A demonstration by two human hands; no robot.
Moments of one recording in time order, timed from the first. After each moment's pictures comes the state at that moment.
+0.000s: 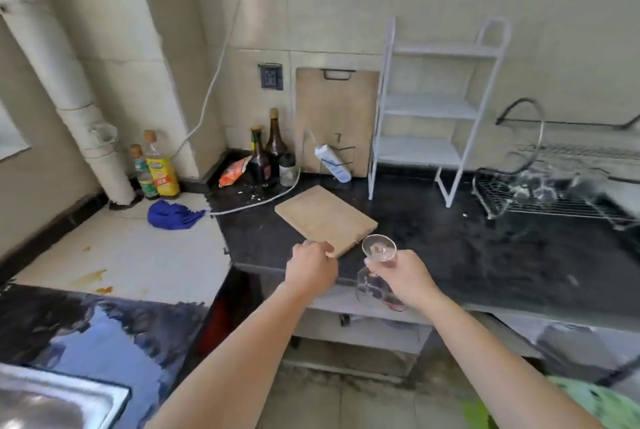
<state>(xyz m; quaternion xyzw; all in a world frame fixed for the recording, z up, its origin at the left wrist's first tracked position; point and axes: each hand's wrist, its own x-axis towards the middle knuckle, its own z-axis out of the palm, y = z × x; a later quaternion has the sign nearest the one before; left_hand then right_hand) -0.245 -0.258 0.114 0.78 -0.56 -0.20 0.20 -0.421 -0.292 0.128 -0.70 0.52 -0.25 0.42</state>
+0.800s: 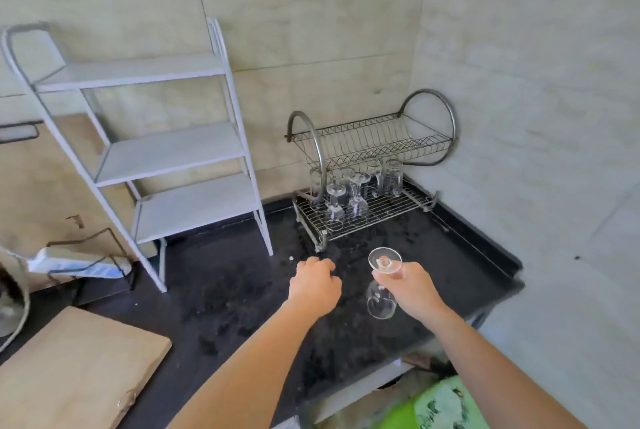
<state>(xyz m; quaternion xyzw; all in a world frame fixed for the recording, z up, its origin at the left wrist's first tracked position) -0.596 -0.595 0.093 0.61 -0.75 -0.25 0.05 -0.769 -0.546 0.095 -0.48 0.73 -0.34 0.35</state>
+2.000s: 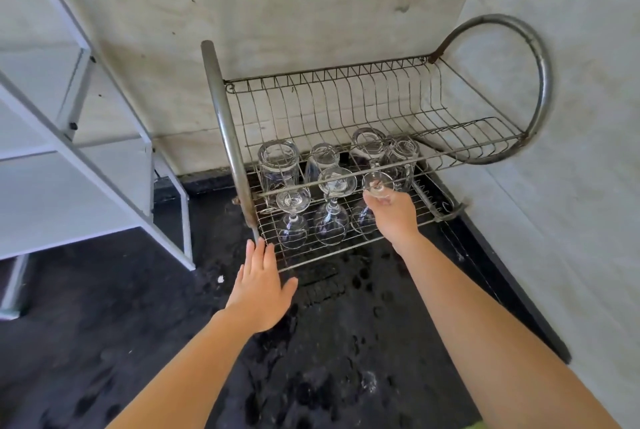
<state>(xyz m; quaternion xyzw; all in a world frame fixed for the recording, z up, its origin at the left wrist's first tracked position) -0.666 -0.793 -0.015 0.66 -0.70 -0.28 -0.04 -0.892 -0.869 0.022 -0.46 0.74 -0.34 0.36</state>
